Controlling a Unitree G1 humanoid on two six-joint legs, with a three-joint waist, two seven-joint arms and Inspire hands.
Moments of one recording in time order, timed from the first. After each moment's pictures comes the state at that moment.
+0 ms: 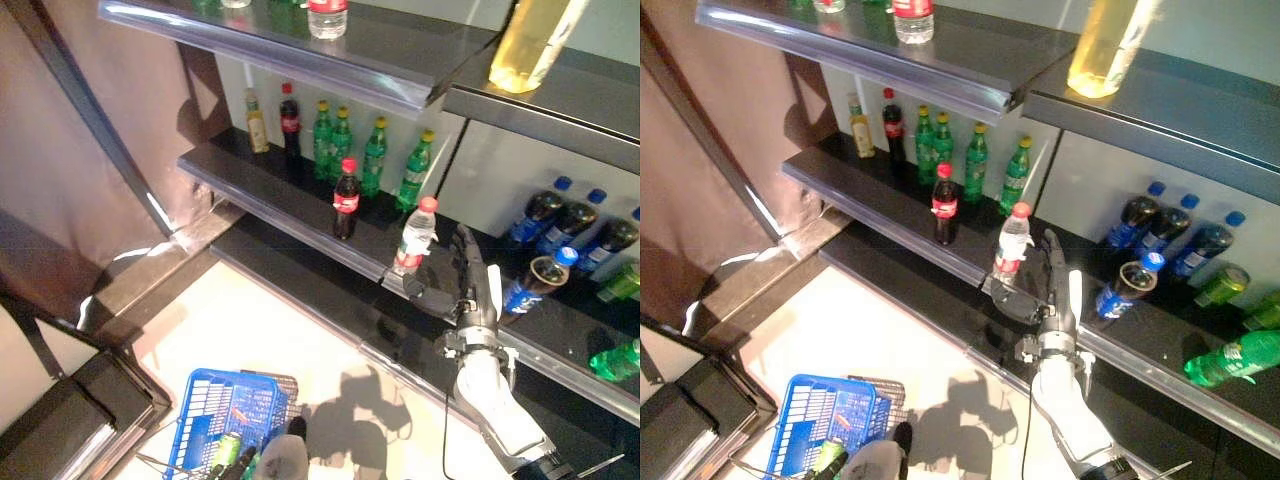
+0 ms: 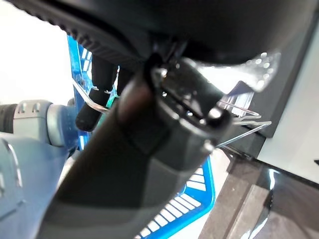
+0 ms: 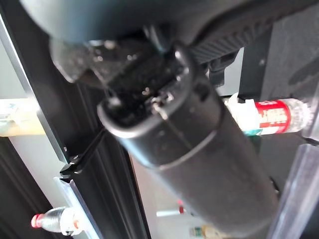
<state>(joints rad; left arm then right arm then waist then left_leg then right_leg) 0.23 0.08 0.01 1.04 -1.00 -0.25 0.09 -0.05 -0.43 0.33 -0.02 0.20 -0.09 -0.69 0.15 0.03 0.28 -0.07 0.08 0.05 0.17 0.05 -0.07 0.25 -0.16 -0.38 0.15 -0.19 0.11</state>
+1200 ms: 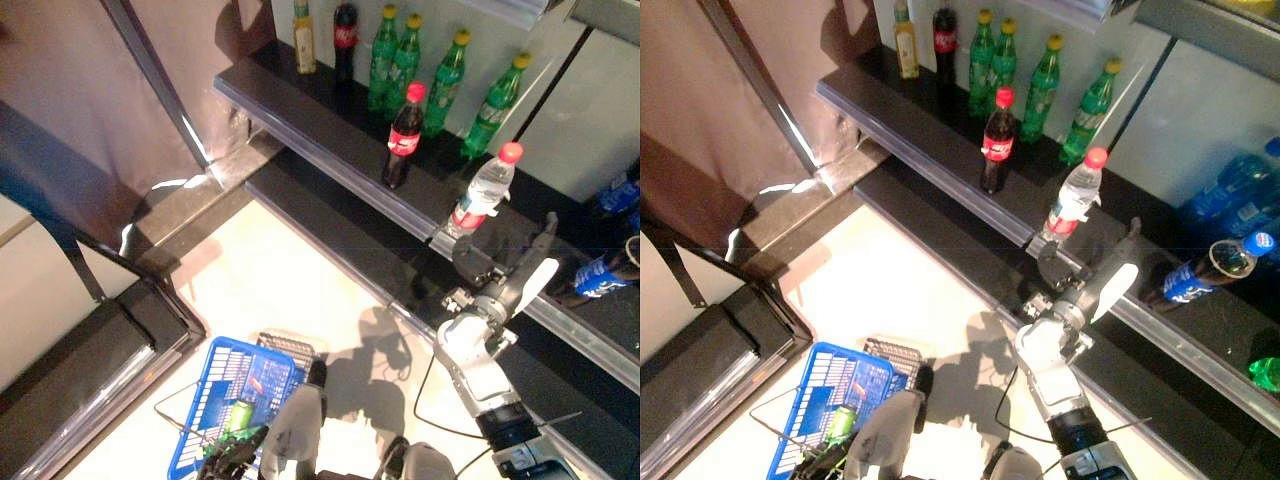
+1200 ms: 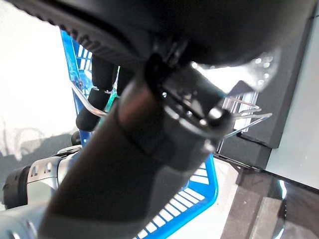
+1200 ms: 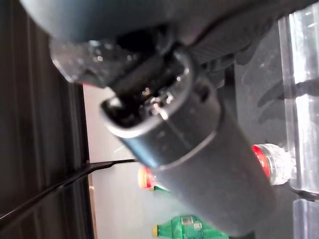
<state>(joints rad) 0.20 0.14 -0.11 0.96 -0.96 -0.25 0.05 -0.31 -0.30 0.22 0.18 0.17 -0.05 -1.12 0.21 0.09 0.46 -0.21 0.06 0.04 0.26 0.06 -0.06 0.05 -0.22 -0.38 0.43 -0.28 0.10</state>
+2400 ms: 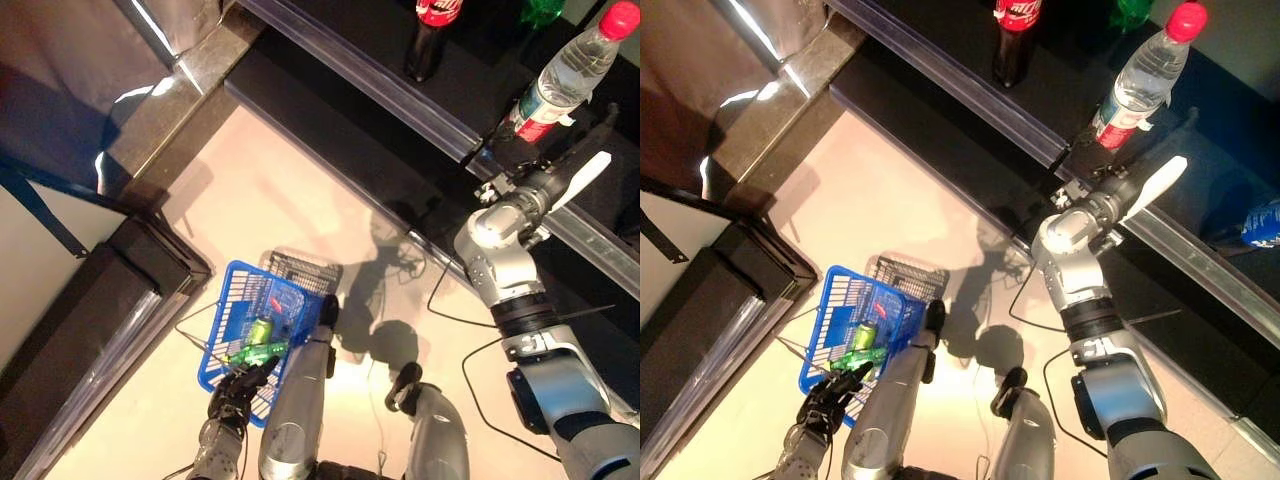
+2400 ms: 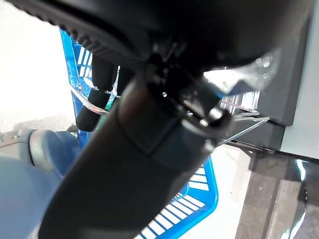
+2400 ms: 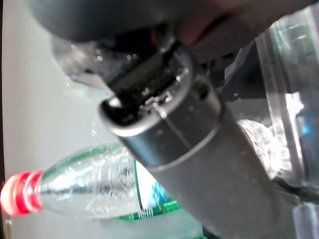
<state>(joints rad) -0.05 0.21 -0.22 0.88 -1.09 -0.24 0.06 -0.86 -0.44 0.18 0.46 0.44 -0.06 -1.09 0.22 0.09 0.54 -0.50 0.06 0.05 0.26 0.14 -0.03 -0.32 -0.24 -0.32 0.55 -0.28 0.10</state>
